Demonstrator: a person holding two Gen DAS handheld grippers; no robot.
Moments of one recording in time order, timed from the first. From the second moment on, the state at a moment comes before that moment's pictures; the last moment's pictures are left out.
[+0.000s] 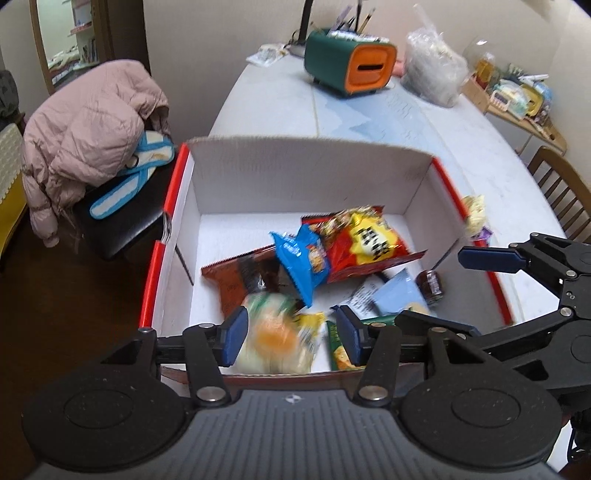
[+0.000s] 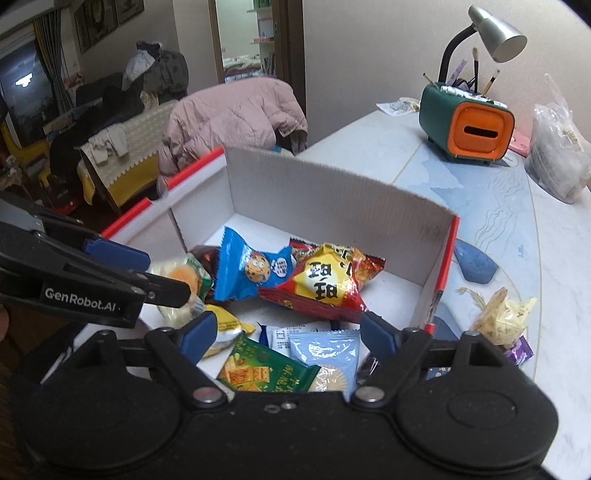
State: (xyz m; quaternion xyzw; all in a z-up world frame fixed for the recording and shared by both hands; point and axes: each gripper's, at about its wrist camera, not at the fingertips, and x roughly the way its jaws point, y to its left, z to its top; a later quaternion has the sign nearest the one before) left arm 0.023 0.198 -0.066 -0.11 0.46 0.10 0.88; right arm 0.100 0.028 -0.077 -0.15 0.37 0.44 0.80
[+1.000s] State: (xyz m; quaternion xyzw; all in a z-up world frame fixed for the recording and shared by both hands) left arm 0.065 0.074 -0.018 -0.07 0.40 0.02 0.92; right arm 0.123 -0.110 -0.025 -0.10 0.31 0.41 0.85
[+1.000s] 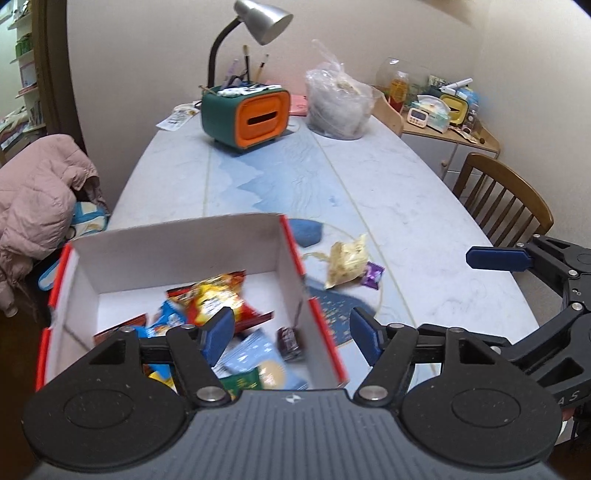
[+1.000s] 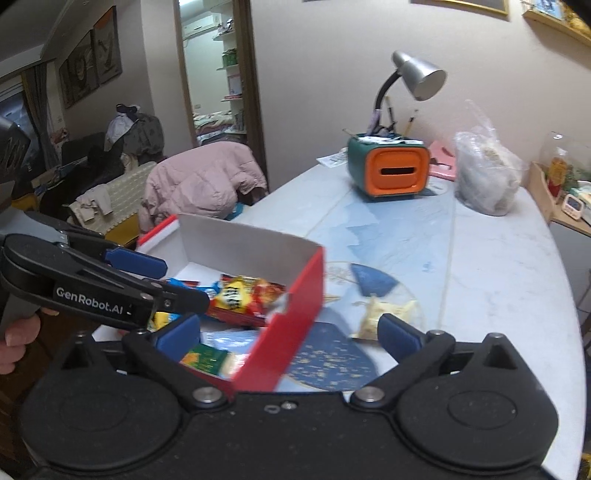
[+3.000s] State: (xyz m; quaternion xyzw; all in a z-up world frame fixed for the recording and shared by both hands) left arm 0.315 0.025 -0.164 -0.19 0.59 0.08 0.78; right arm 0.294 -0.115 -0.176 -0.22 0.36 0.50 0.75
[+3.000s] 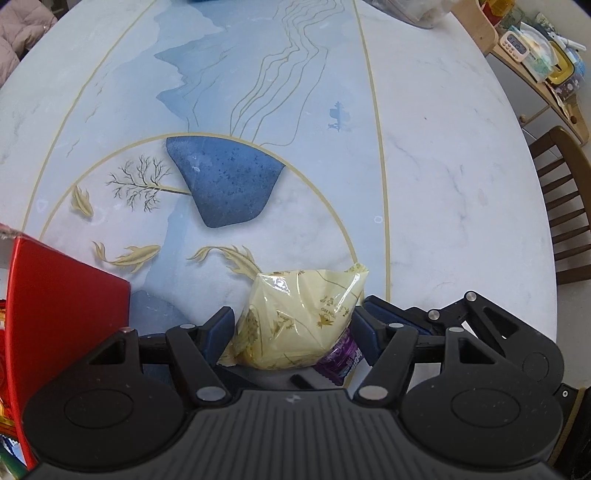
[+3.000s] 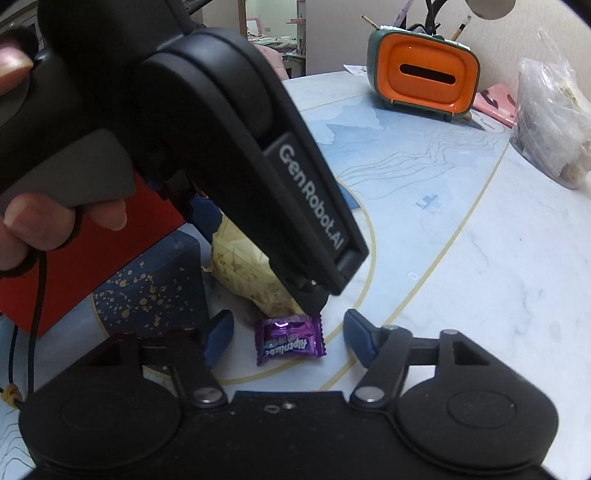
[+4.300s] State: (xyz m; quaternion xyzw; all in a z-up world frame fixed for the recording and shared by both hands) left arm 0.184 0.026 -0.048 -0.19 0.51 0.09 0.84; right arm 0.212 -0.167 -0.060 -0.15 0.33 0.47 0.80
